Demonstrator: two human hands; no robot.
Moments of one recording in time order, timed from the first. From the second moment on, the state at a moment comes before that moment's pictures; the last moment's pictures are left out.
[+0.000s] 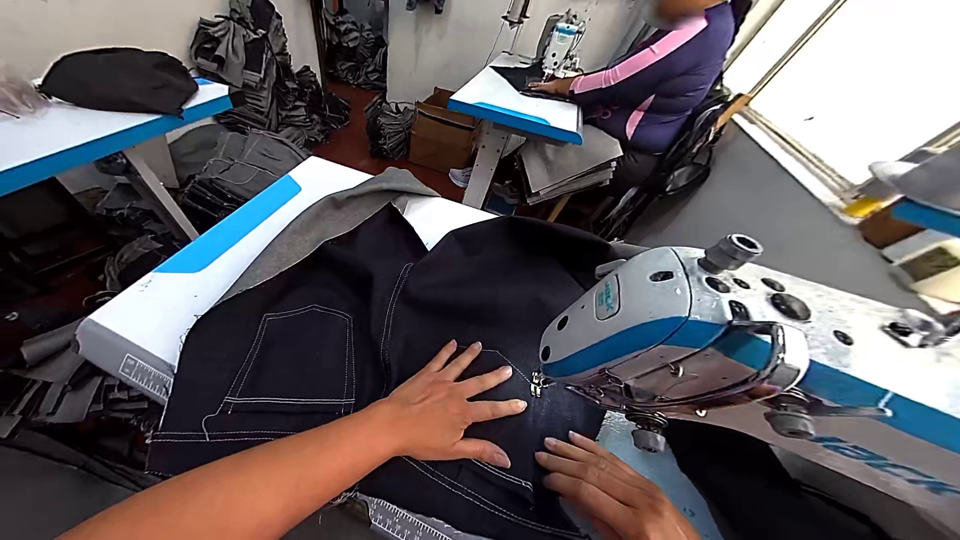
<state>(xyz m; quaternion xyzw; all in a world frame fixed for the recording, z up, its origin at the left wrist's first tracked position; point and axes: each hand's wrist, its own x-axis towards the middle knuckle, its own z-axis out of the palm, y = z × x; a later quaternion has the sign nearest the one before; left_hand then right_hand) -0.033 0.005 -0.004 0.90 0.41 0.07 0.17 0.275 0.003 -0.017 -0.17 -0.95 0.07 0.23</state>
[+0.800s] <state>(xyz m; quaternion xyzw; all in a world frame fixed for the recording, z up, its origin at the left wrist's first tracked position) 0.050 -0.069 -0.002 0.77 0.58 0.25 -0.08 0.231 0.032 -0.023 -0.25 -0.92 0.07 0.29</state>
